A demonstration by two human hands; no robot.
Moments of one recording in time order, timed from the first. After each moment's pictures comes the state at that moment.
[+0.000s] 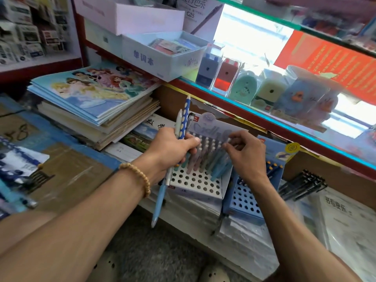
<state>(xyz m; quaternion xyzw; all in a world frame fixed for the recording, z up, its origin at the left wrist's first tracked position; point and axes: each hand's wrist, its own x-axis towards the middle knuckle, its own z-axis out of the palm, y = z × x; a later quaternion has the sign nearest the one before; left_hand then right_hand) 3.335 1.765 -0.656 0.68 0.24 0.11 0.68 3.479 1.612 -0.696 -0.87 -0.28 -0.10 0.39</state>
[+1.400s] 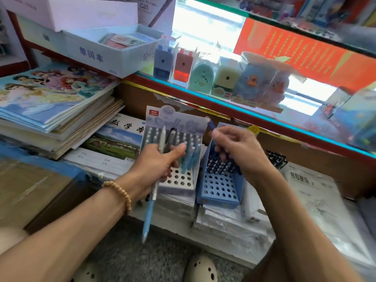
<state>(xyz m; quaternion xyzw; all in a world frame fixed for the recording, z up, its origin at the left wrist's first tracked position) 3.351 1.722 -0.687 0.66 0.19 0.05 0.73 3.455 1.546 -0.644 -0.79 -0.22 0.15 0.55</state>
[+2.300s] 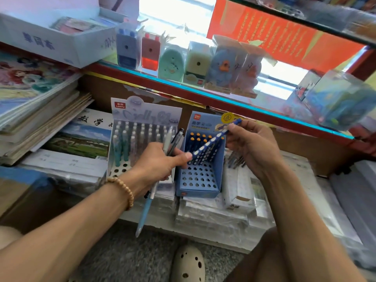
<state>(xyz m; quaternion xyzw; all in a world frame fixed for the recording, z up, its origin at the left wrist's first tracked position) 3.389 1.676 -0.695 0.73 0.15 -0.02 0.66 3.483 1.479 -0.650 -0.72 -0.07 0.07 0.68</state>
